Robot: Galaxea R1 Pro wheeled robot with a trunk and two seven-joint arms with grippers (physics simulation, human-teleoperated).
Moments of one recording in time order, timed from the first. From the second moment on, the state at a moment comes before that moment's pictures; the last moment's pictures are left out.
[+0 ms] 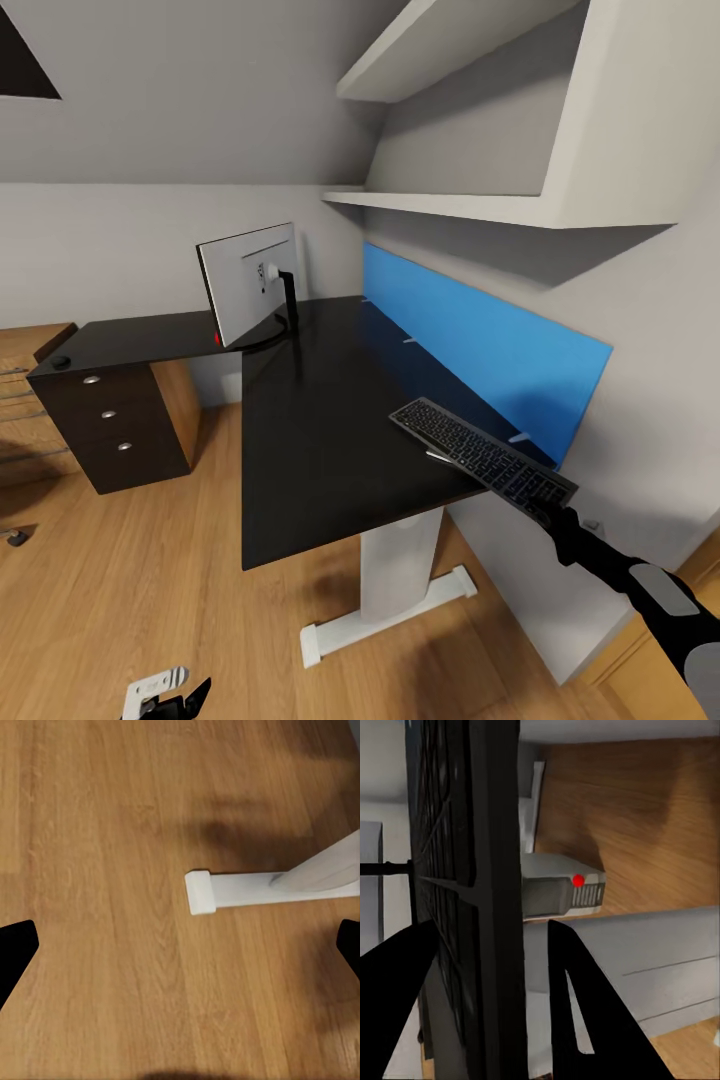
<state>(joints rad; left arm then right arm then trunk) -0.05 0.26 -0.14 -0.83 0.60 0.00 -0.18 -0.64 -0.38 -0.05 -0.46 -1.34 0.56 0.37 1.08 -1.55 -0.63</state>
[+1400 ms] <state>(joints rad) -0.05 0.13 -0.14 -0.73 0.52 -0.01 0.18 -0.63 -0.22 0.23 -0.77 -1.33 0.55 0.52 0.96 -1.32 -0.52</state>
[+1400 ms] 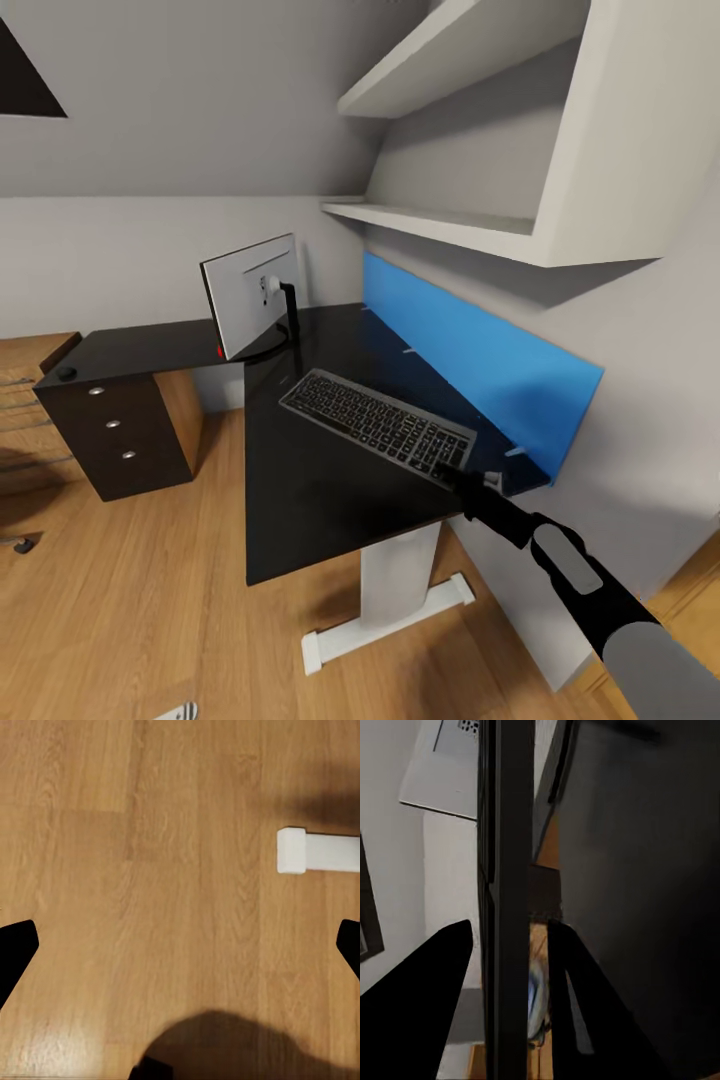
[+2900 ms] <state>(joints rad) -0.05 0.13 -0.14 -0.73 0.52 -0.03 0.21 -0.62 0.17 0.60 -0.82 -1.24 0.15 0.23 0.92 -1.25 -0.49</state>
